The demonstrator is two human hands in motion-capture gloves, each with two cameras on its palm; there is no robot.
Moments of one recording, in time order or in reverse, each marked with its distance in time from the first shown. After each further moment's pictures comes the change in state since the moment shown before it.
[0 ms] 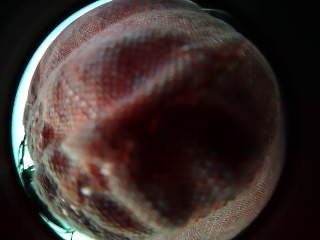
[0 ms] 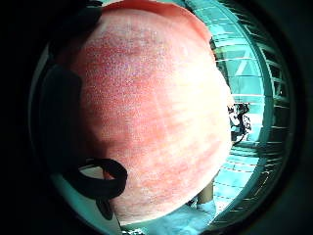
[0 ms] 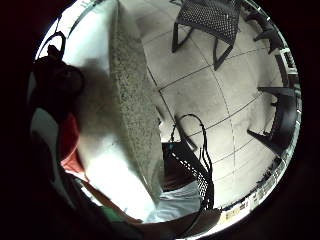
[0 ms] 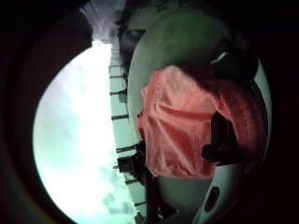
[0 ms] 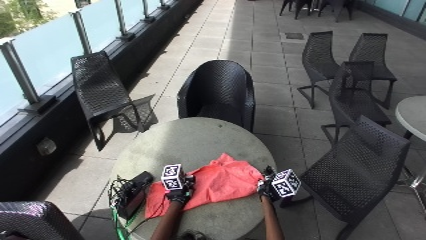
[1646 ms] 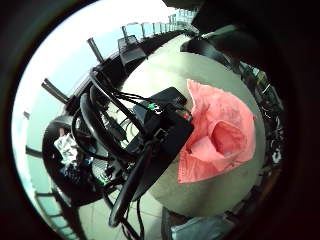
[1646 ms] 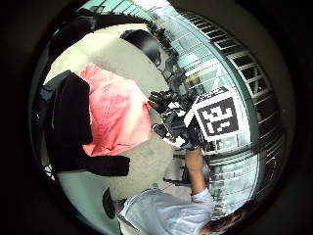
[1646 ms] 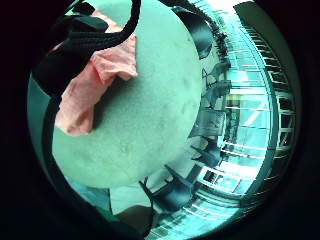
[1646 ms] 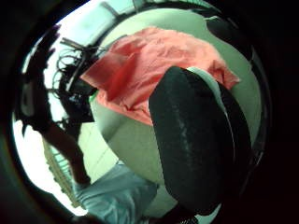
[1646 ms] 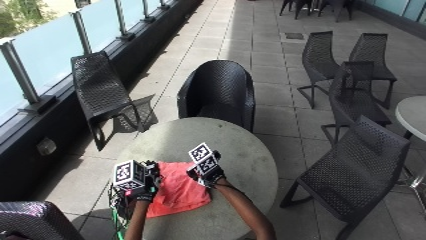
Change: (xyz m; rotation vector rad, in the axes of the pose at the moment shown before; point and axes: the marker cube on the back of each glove) left arm -0.126 0.048 -0.146 0.290 0.110 -0.164; right arm -0.205 0.104 0.165 -0.384 1.023 -0.985
